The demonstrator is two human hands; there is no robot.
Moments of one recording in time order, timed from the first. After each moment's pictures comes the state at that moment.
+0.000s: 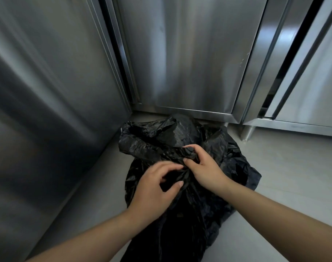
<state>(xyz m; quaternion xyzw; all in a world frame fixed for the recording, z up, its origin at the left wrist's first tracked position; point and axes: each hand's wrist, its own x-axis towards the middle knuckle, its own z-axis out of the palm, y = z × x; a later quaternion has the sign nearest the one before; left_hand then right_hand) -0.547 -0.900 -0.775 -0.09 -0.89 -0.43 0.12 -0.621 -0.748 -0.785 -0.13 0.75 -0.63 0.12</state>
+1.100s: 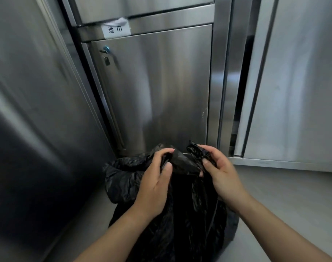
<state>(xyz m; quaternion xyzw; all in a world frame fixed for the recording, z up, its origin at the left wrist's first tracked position) -0.608 -0.821 -0.672 -0.17 -0.80 -0.55 0.17 -0.642 -0.653 -0.685 -0.15 0.65 -0.75 -0.06</state>
